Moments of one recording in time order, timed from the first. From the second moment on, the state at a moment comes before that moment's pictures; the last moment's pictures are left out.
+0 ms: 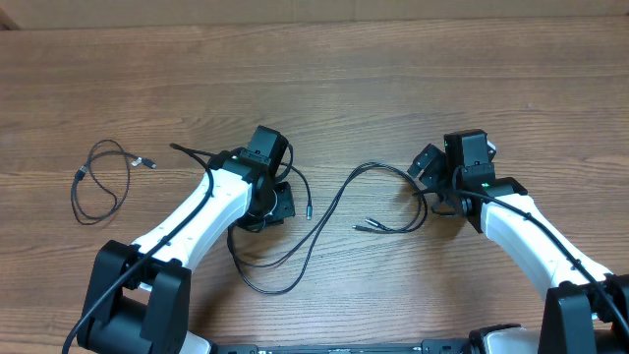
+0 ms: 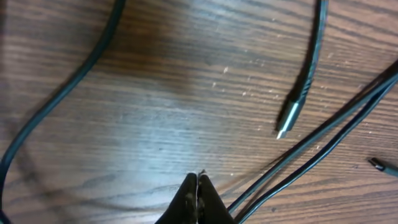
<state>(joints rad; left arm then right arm) -0.39 1.66 1.04 -0.85 0.13 -0.58 0.17 1.49 0.78 -0.34 0.07 0.81</state>
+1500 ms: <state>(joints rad) -0.18 1.66 0.85 -0.47 0.23 -0.50 0.17 1.49 0.78 -0.34 0.07 0.81</state>
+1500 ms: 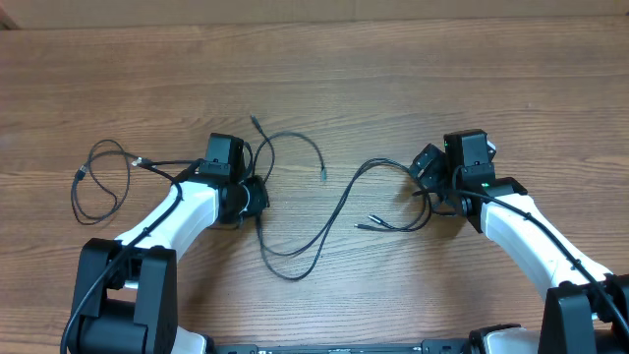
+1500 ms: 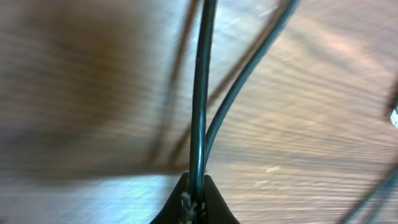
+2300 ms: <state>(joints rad) -0.47 1.66 0.85 -0.35 0.28 -0.58 0.17 1.49 0.78 -0.34 0.07 0.81</state>
